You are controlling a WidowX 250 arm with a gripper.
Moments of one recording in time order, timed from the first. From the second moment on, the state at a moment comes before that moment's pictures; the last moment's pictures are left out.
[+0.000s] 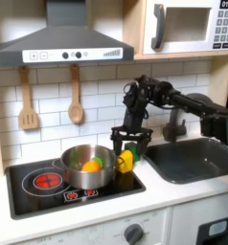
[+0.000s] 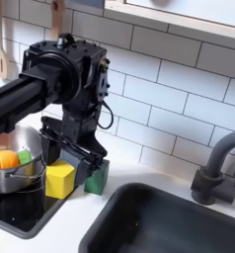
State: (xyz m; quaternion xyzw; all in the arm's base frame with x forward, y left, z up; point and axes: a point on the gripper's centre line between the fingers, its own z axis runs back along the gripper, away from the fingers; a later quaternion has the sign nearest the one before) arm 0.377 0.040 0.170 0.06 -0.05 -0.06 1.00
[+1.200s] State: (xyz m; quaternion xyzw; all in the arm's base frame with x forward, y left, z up) arm 0.365 0.054 0.157 0.06 -0.01 -0.06 1.00
